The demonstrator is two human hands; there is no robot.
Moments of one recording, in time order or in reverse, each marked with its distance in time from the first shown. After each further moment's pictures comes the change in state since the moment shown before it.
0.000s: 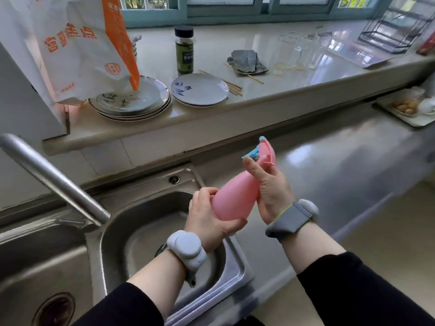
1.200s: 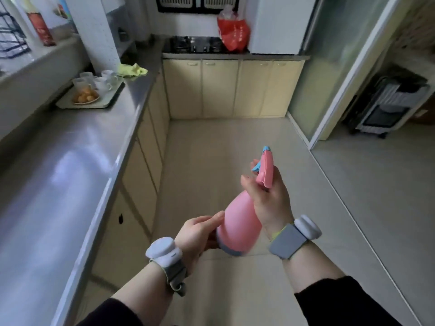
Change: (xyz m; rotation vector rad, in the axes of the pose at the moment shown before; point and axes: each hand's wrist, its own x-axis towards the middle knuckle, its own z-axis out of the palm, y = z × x) left_hand -0.183 0.252 0.551 -0.153 -1.340 -0.225; right_hand -0.221 -0.077 -0.621 -0.211 1.208 -0.414
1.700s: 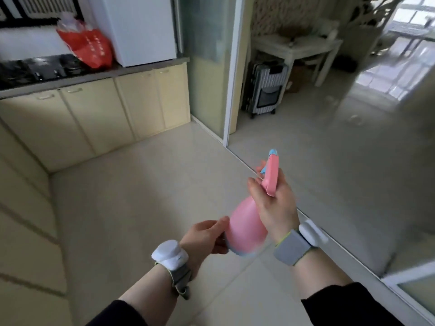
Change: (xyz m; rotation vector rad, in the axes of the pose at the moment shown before) left_hand 0.252 0.088 0.180 0.359 -0.410 -0.072; right_hand 0.197 0.042 -0.141 -0.225 0.553 0.036
